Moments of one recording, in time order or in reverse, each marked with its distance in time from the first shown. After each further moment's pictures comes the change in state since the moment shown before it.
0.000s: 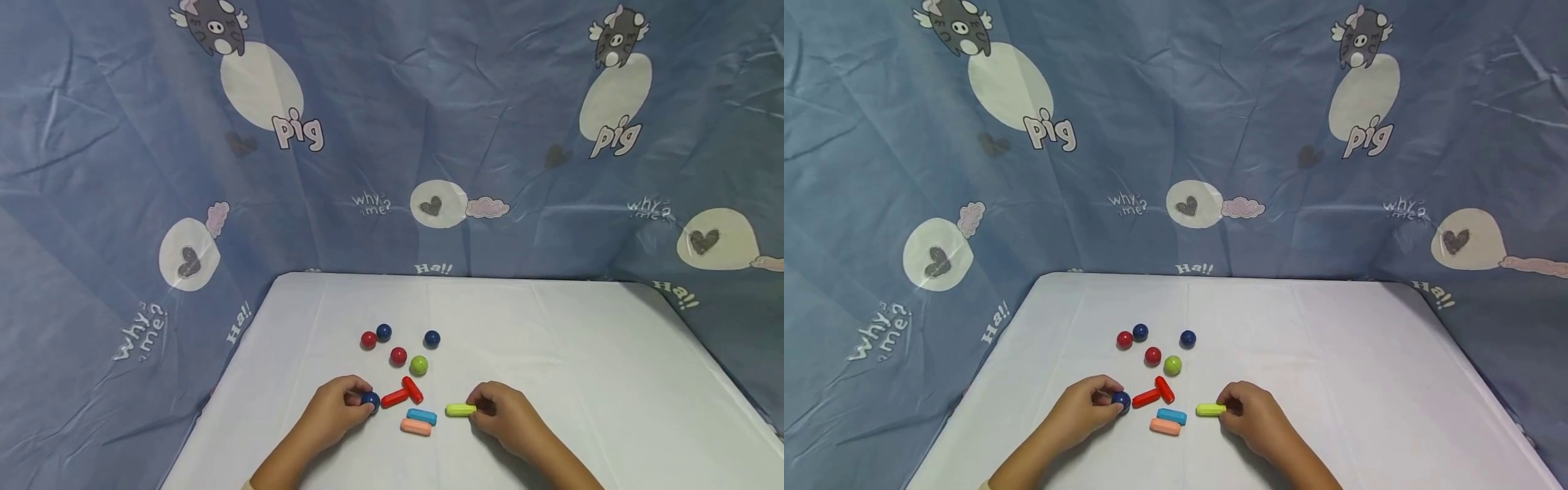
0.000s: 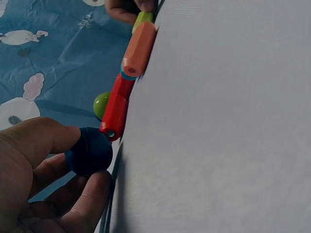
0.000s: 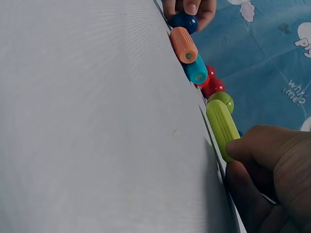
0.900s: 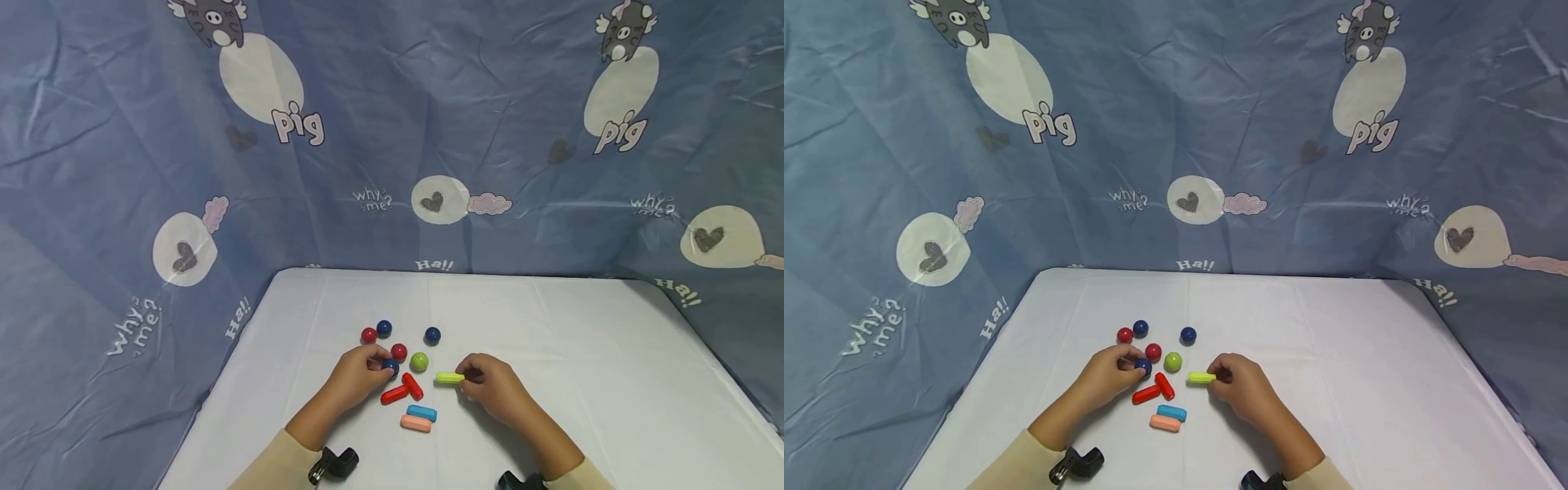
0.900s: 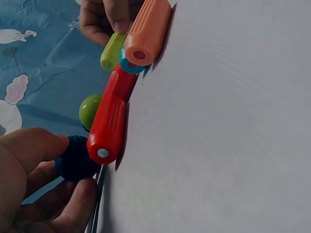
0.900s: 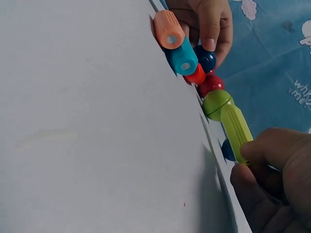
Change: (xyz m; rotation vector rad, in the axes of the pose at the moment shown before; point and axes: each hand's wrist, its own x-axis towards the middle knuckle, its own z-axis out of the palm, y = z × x) left_hand 0.056 0.012 0.020 0.011 0.025 0.098; right_hand 0.043 -0.015 0.002 0.037 0.077 0.065
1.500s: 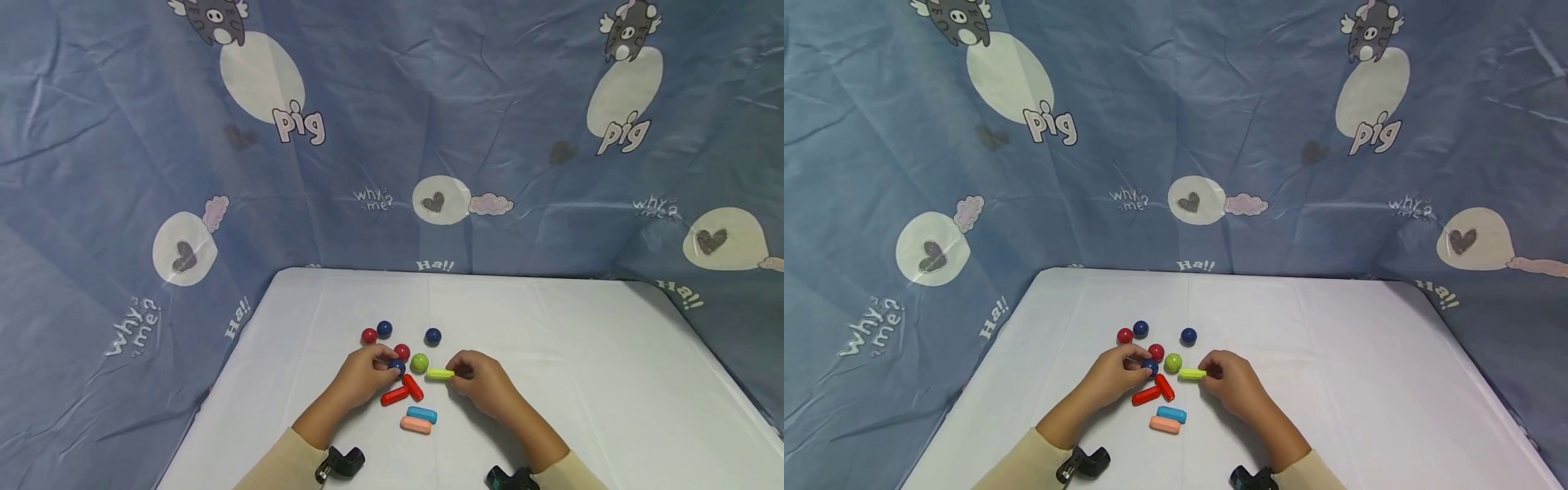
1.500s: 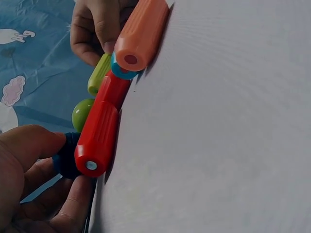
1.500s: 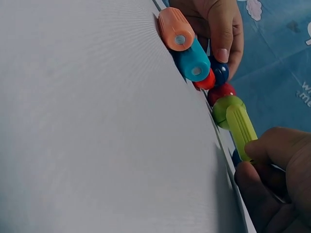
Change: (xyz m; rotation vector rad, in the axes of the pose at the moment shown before) left_hand 0.006 0.004 0.007 -0.055 -0.032 -0.038; right_hand 0.013 -0.003 0.014 0.026 -0.007 -0.051
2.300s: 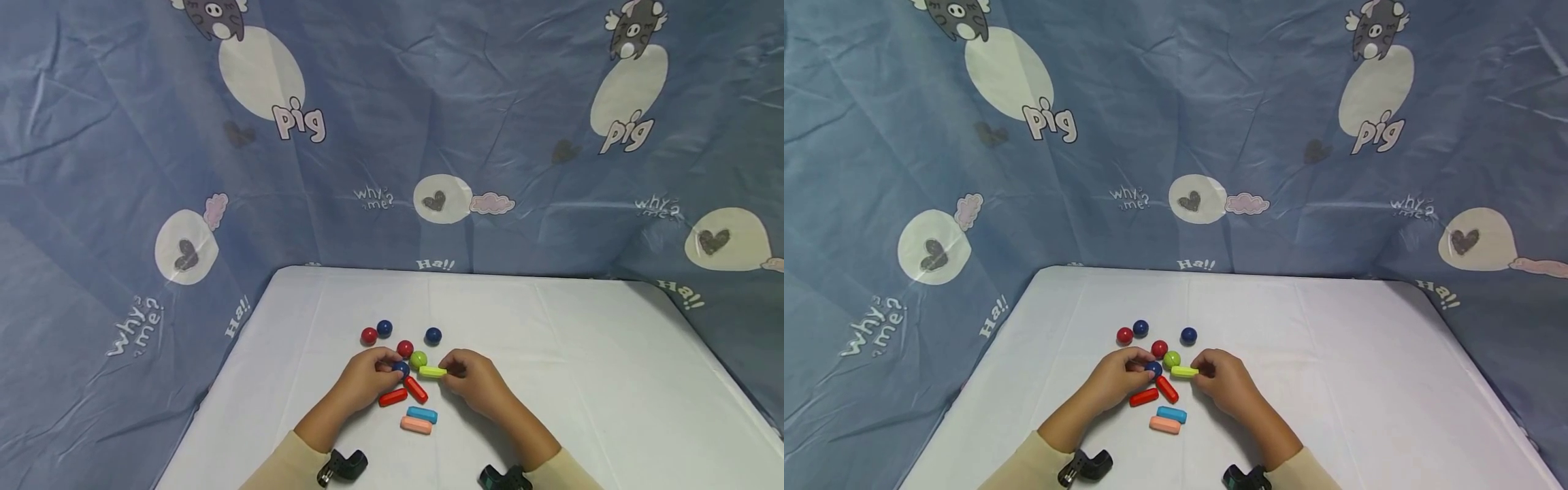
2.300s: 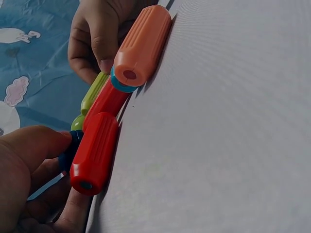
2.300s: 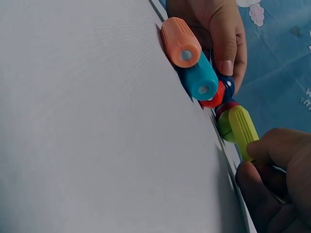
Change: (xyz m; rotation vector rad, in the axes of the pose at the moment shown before) left_hand -0.004 -0.001 0.006 -0.047 -0.028 -0.010; right_hand 0.006 -0.008 0.010 0.006 -0.024 0.000
